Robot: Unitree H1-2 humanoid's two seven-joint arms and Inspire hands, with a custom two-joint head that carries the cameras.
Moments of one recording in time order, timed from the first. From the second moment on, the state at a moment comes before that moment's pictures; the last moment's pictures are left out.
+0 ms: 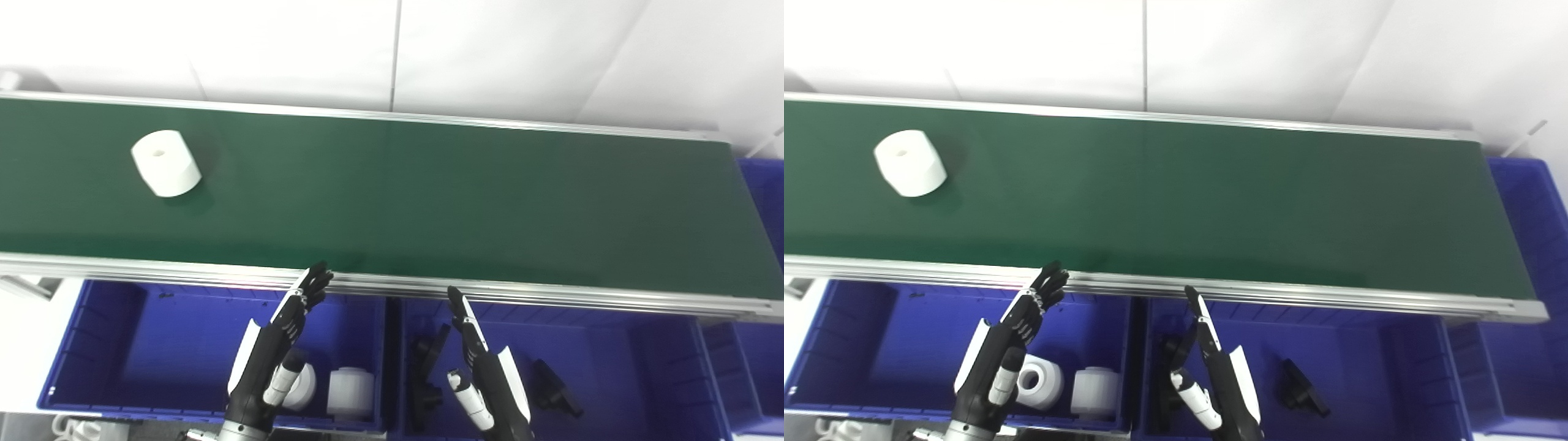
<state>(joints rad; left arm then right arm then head) 0.57 0.07 -0.29 -0.13 0.09 -0.43 -0.06 0.57 -0.03 0.33 -0.06 -0.25 -0.40 -0.02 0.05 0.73</state>
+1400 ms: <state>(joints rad) 0.51 0.07 -0.42 -0.02 0.19 -0.43 0.10 0.53 -0.16 0.38 0.03 -0.18 -0.41 -0.11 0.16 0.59</state>
